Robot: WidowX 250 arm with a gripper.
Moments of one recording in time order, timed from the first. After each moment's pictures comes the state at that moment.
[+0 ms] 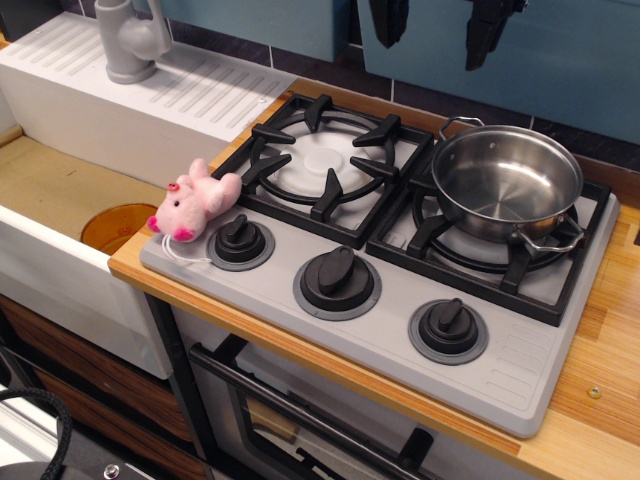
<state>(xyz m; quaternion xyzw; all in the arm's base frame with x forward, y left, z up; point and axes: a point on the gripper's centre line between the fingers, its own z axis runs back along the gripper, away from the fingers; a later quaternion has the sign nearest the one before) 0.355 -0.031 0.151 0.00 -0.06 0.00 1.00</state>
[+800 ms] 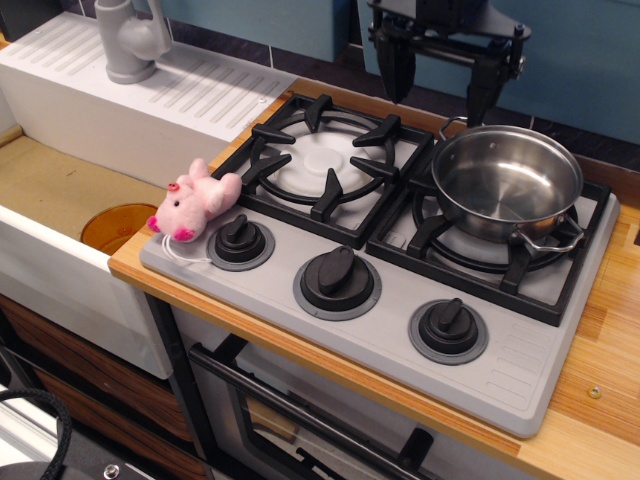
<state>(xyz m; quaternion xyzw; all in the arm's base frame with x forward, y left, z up) 0.363 -0.032 0.105 -0.01 -0.07 -0.01 1.00</state>
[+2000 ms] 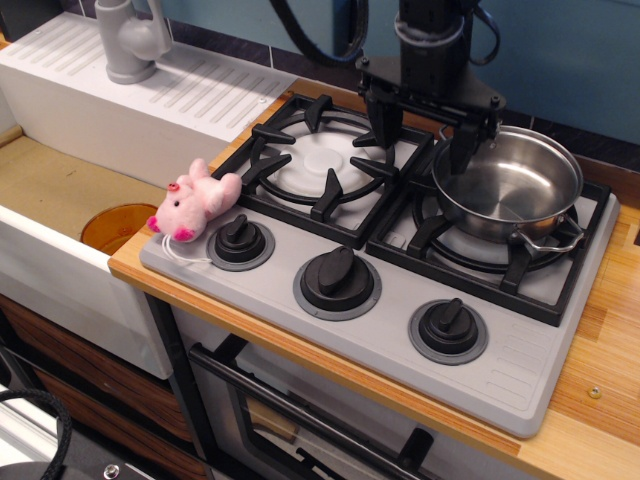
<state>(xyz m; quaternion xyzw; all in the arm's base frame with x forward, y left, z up) 0.367 -0.028 0.057 0.01 -0.13 -0.01 0.99</state>
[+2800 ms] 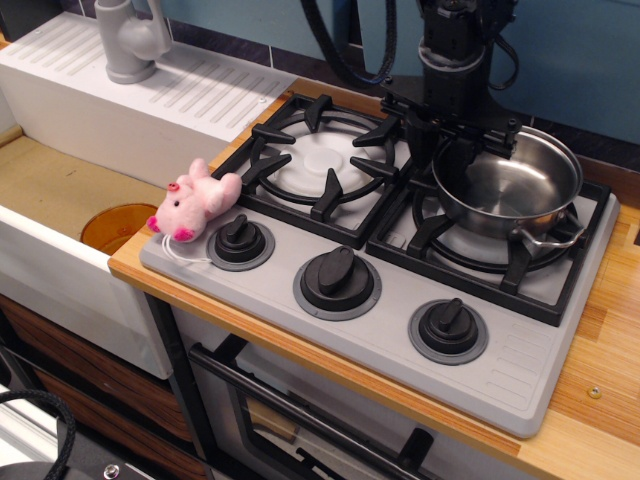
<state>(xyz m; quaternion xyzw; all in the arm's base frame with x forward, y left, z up) 0.378 -0.031 0.043 0.02 -0.13 -0.02 0.99</state>
